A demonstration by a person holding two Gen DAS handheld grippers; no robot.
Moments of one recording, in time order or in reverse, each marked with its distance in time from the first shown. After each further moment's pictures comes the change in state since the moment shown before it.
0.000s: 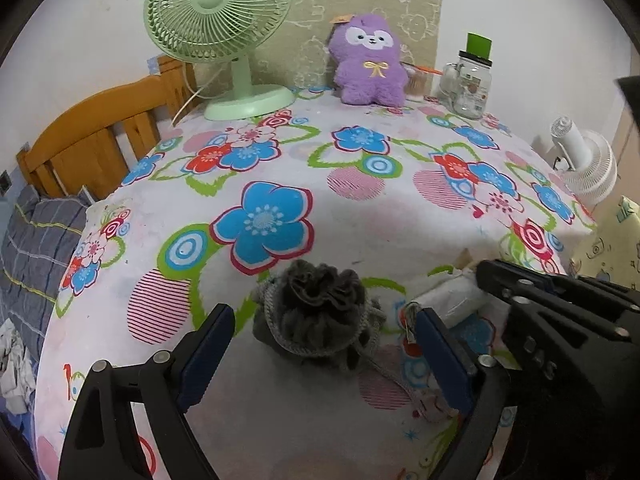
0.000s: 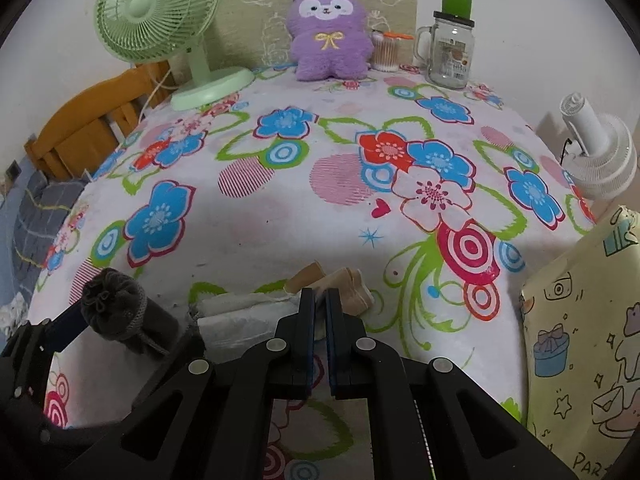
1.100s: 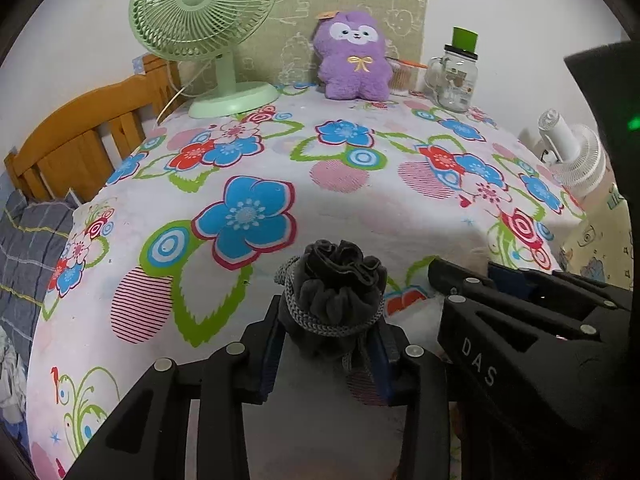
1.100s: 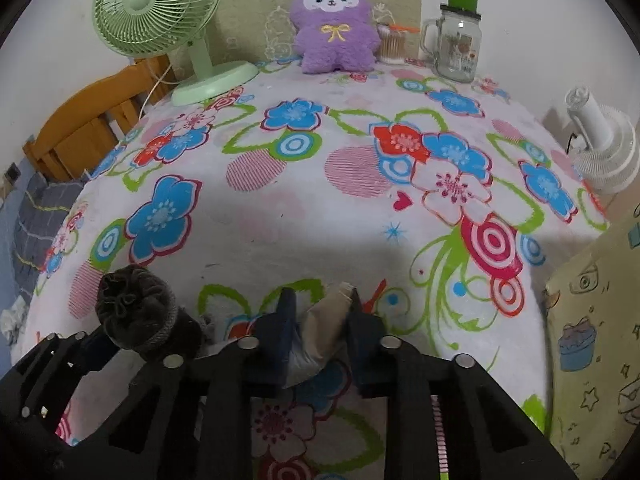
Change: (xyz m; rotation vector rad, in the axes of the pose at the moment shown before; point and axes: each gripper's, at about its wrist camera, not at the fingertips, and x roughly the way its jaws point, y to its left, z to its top) left arm 0.003 -0.006 -0.004 0.032 0.007 -0.053; right arm 0.013 0.012 -0.004 0.027 0.025 0.009
